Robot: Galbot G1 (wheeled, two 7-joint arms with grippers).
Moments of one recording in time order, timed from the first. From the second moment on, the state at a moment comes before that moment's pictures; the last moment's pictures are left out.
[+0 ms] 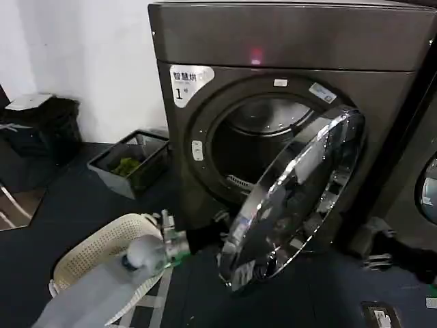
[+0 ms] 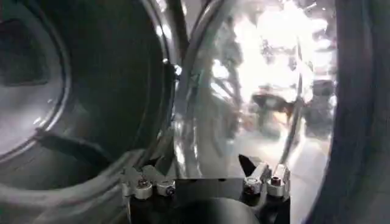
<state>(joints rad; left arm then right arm) 0.55 -0.93 0.37 -1.65 -0.89 -0.03 0.58 -1.33 1.02 1.29 1.79 0.69 -0.05 -1.19</state>
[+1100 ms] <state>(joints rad) 0.31 -1.23 0.67 -1.54 -0.86 -0.03 0.53 -1.56 1.14 1.93 1.88 0.40 -0.21 -0.13</state>
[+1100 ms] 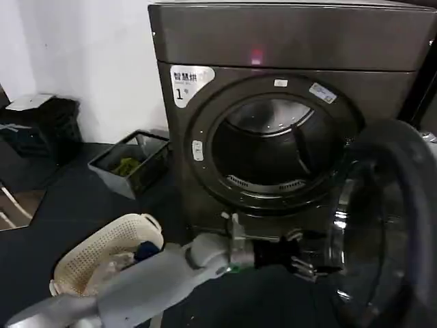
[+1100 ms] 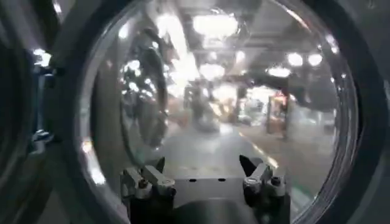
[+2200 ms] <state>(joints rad) 0.20 -1.61 0.72 -1.24 -0.77 -0.05 0.41 -1.61 1.16 2.10 1.93 0.46 -0.19 -0.21</state>
